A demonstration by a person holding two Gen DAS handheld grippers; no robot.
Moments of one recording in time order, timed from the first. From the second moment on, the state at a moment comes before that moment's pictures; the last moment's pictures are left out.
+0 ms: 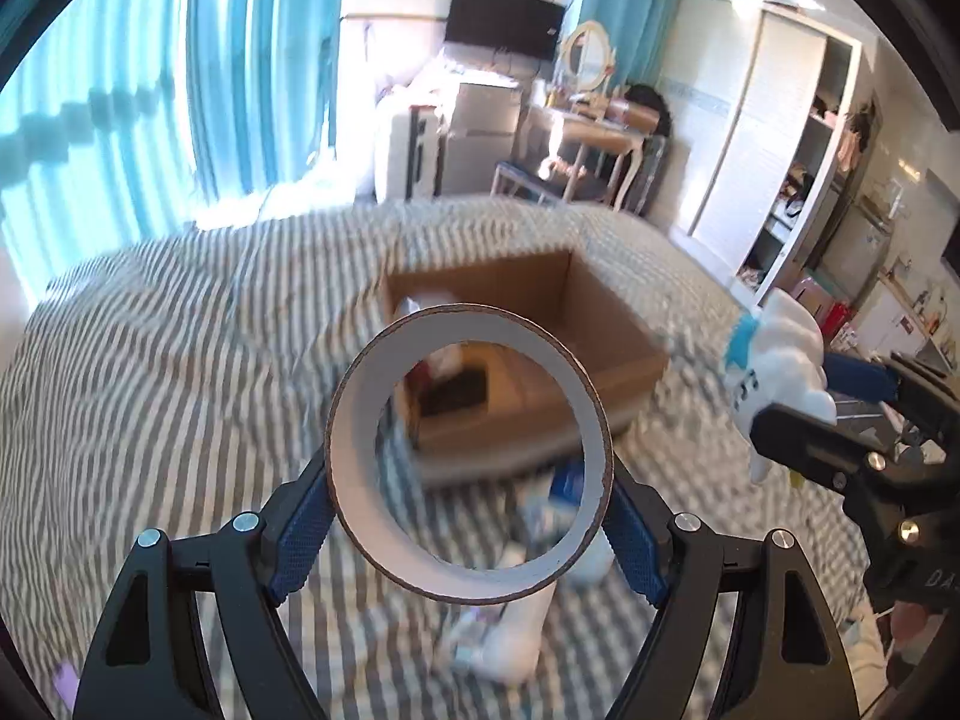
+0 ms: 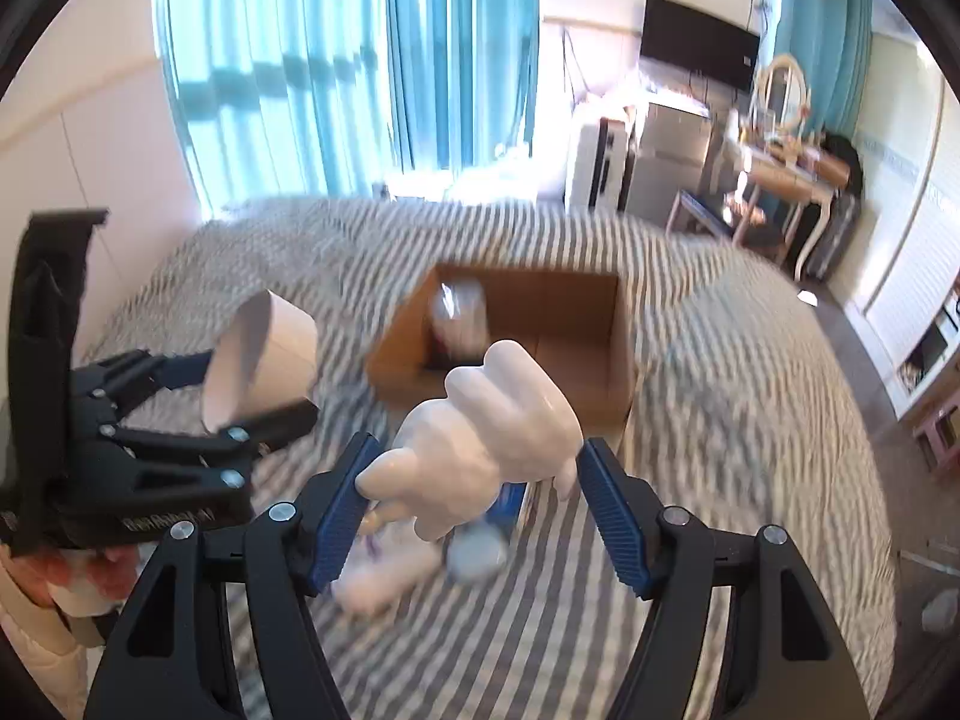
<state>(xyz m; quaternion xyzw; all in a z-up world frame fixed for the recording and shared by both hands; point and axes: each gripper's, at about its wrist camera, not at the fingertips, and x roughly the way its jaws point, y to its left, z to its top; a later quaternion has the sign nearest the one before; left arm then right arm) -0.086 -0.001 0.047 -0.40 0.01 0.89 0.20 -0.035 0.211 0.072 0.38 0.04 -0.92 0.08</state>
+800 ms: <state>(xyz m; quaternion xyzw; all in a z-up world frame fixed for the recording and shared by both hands) -0.268 0.103 -0.061 -0.47 0.05 0.84 0.27 -0.275 0.278 -0.024 0.48 -0.03 -0.88 0.04</state>
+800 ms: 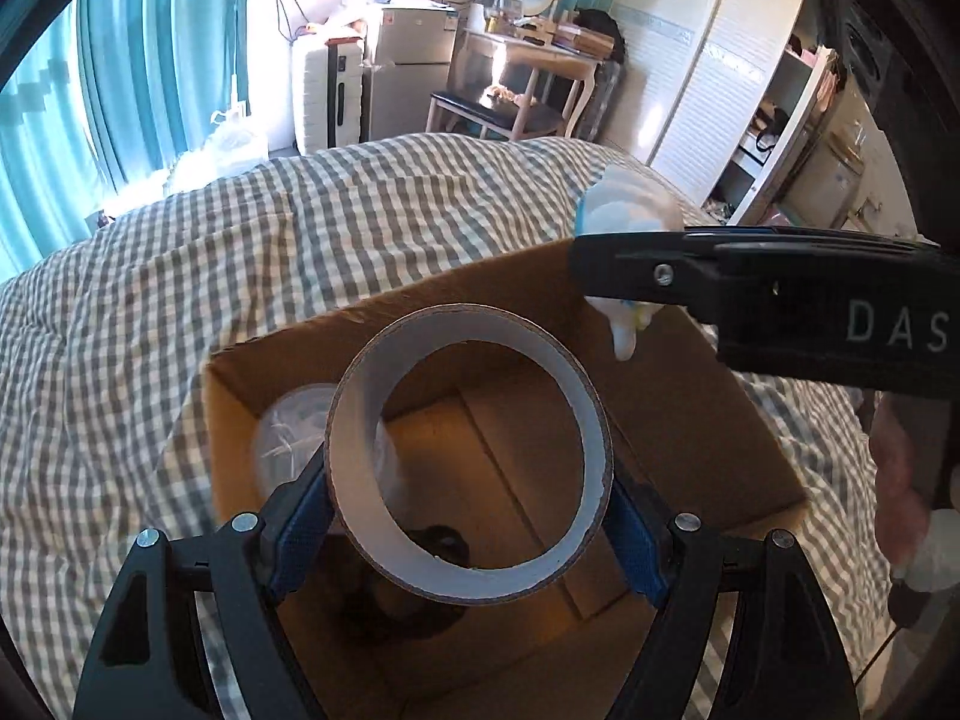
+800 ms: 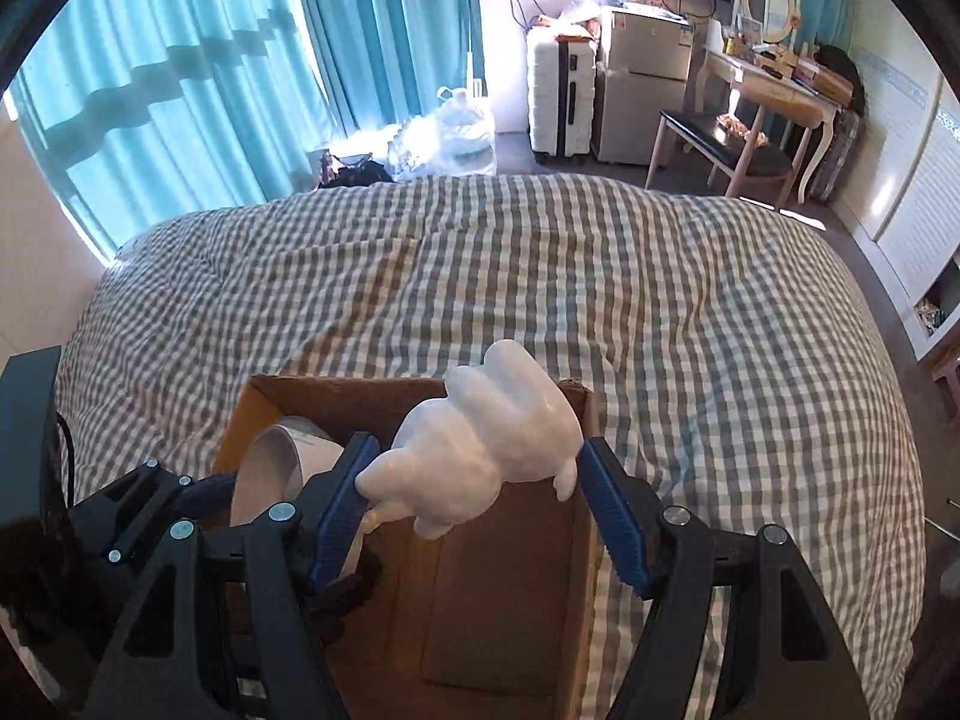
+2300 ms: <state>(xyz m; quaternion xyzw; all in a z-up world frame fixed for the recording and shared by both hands) -0.069 -0.018 0.043 -0.35 0.03 0.93 0.13 -0.022 0.214 0.057 0.36 0.03 -0.93 0.00</state>
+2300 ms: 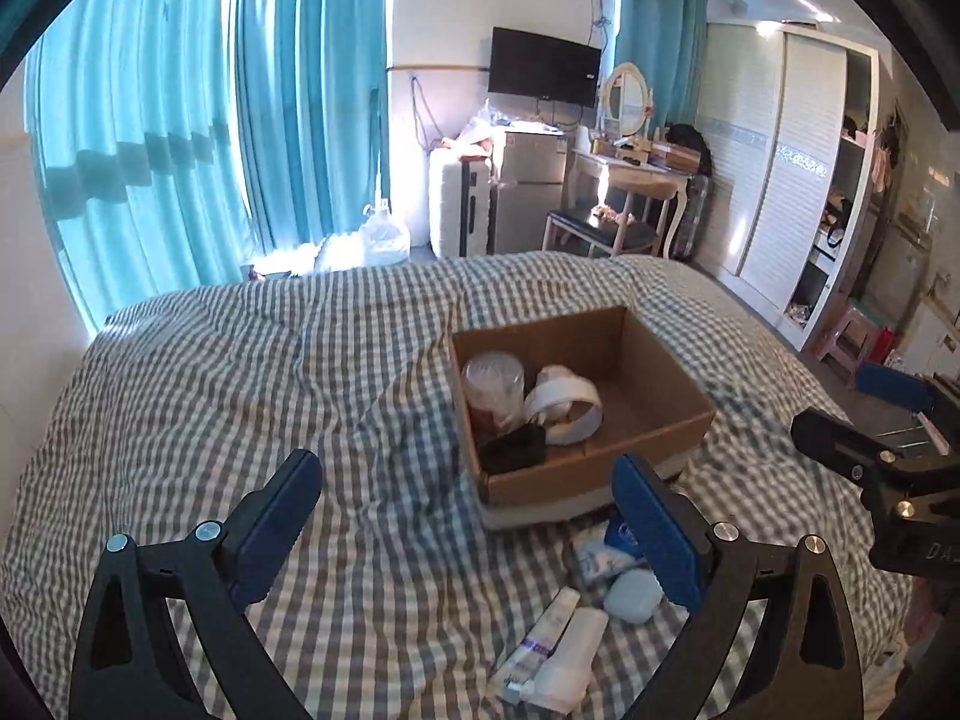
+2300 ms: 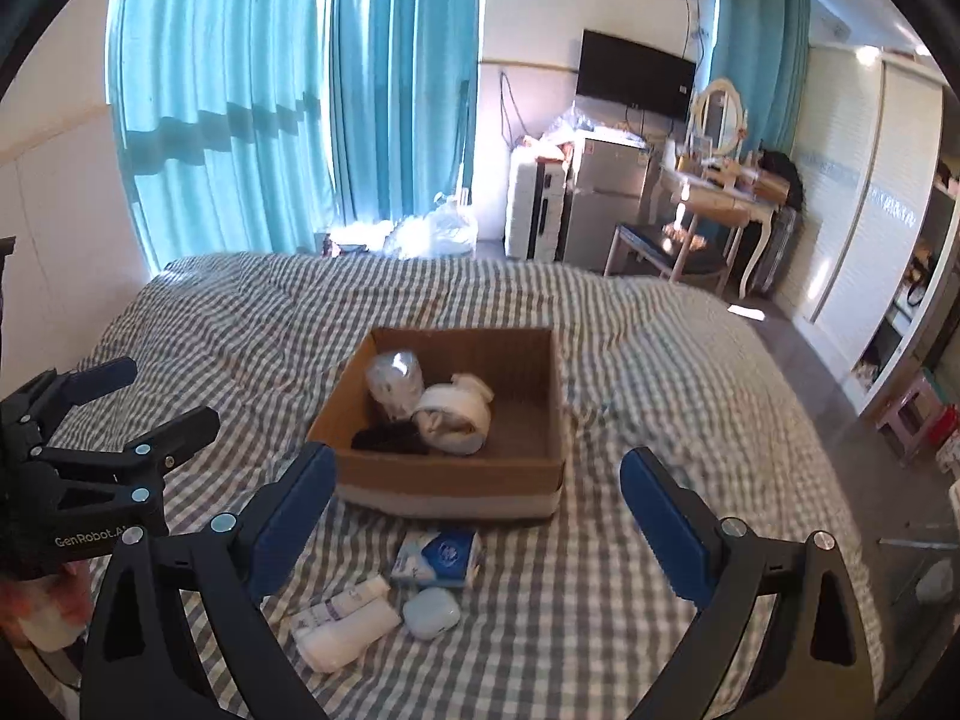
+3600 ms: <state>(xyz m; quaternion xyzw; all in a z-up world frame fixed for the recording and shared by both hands) -0.013 0.045 -0.157 -0.48 0.09 0.85 0.21 -0.013 0.234 -0.103 0.45 0.02 -0.89 -0.01</state>
